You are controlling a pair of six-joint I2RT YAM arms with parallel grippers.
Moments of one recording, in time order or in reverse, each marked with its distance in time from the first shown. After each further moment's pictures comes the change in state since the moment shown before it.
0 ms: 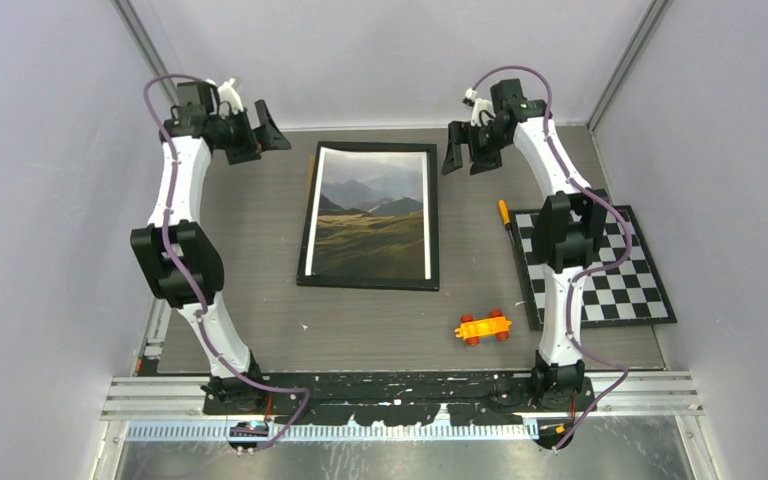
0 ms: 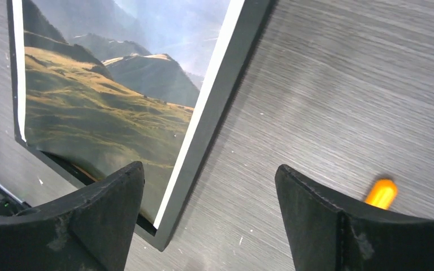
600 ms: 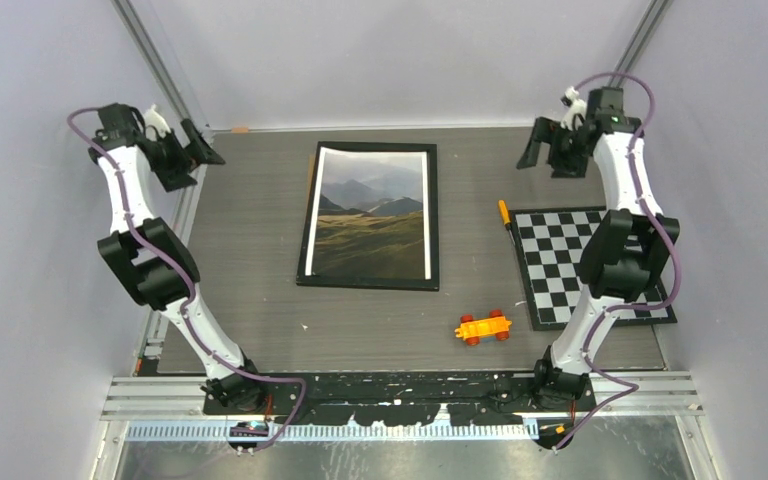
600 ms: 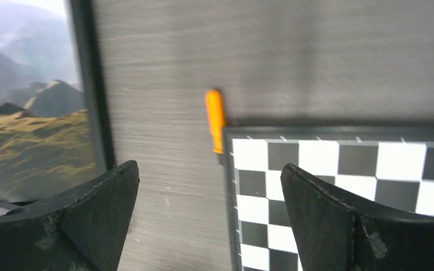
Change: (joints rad) left arm 0.323 0.068 0.110 -0.193 0.006 0.055; right arm -0.318 -0.312 -0.336 0.133 0.089 0.029
